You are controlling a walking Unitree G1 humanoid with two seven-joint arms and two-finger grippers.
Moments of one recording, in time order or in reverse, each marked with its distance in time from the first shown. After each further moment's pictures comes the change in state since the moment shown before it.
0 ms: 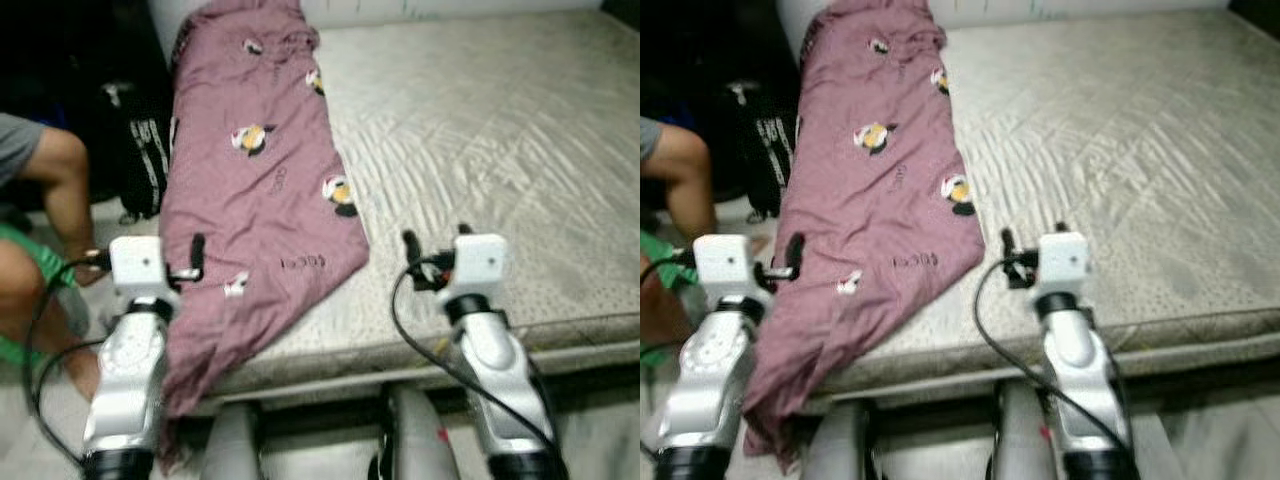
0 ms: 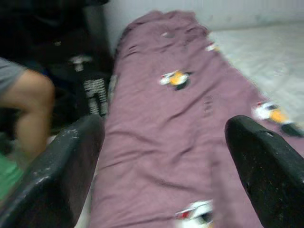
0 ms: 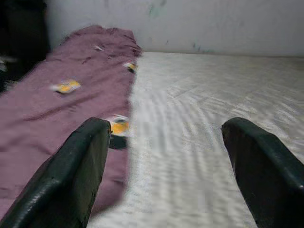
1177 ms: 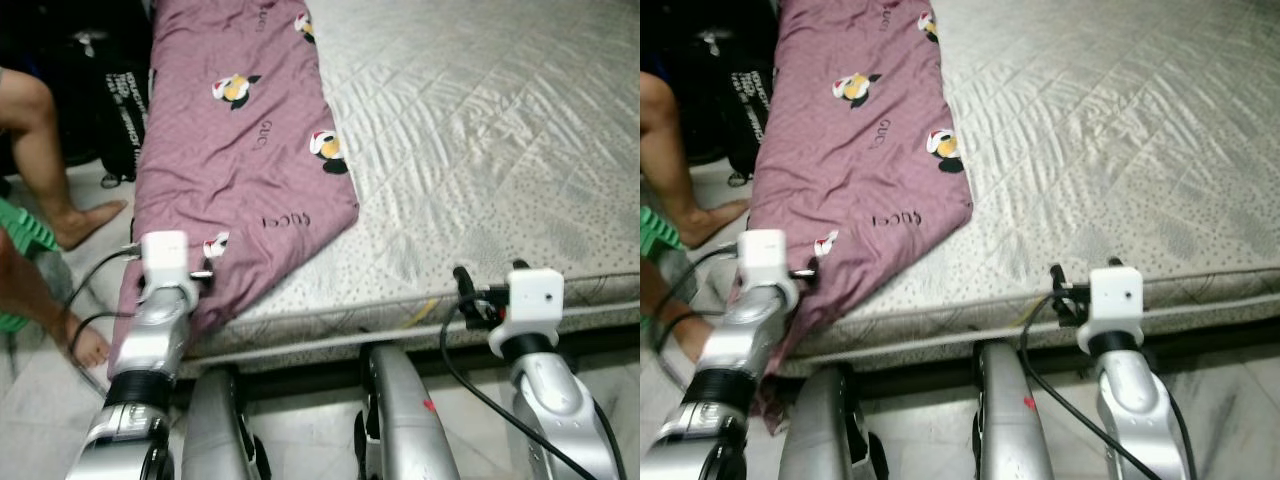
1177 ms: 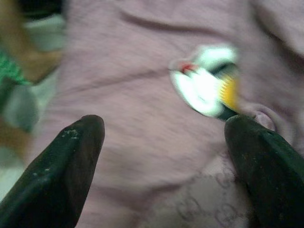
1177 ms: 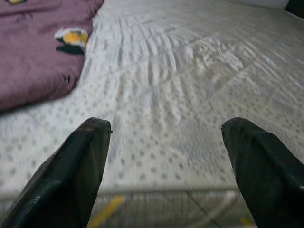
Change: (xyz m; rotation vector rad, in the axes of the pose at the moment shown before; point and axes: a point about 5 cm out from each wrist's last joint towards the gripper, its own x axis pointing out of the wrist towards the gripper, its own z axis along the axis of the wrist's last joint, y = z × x) left arm 0.054 0.007 -0.052 0.095 0.453 0.054; right arm -0.047 -0.042 -0.013 -0.091 0.138 -0.067
